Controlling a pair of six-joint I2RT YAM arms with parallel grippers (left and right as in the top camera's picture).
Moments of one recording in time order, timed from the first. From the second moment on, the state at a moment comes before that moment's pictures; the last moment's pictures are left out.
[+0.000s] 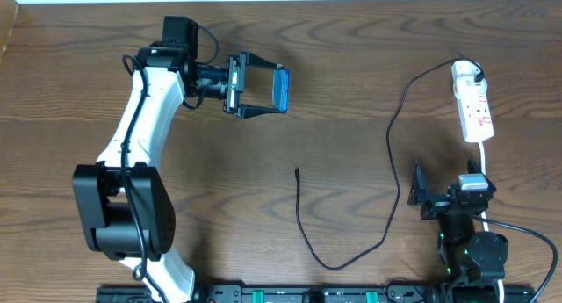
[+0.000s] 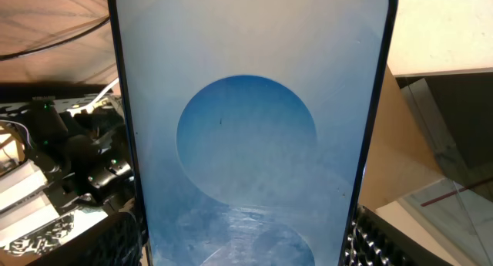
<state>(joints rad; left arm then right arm) -0.05 1.87 1.54 -0.95 1.30 -1.32 0.05 0.01 0.01 -0.07 -0.01 -0.01</state>
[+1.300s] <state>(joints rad) -0.05 1.87 1.54 -0.95 1.24 -1.19 0.05 0.01 0.01 -0.07 -0.01 -0.01</state>
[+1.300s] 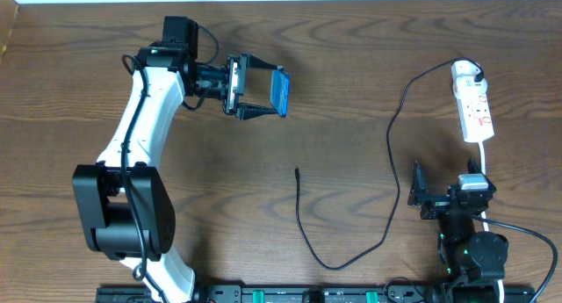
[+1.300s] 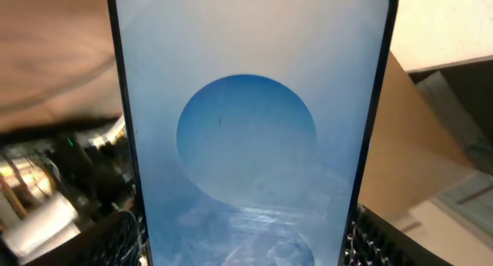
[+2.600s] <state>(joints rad) -0.12 1.87 1.54 -0.73 1.01 -1.01 0.05 0.02 0.04 0.21 -0.07 0.09</state>
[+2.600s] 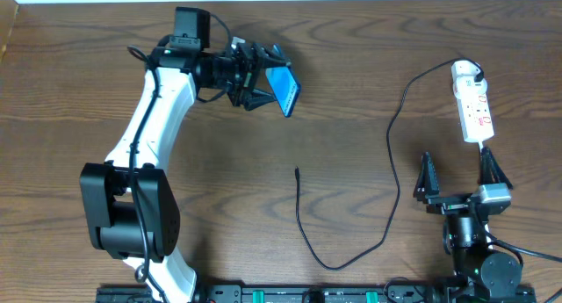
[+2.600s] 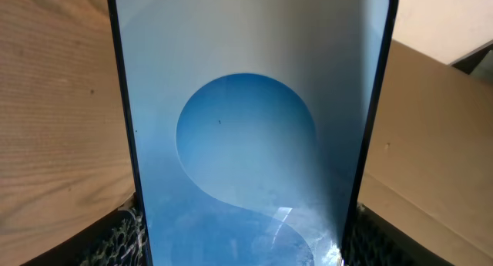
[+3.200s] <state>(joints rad) -0.15 1.87 1.54 -0.73 0.72 -1.14 0.04 0.82 0.65 -0.07 -0.48 0.21</state>
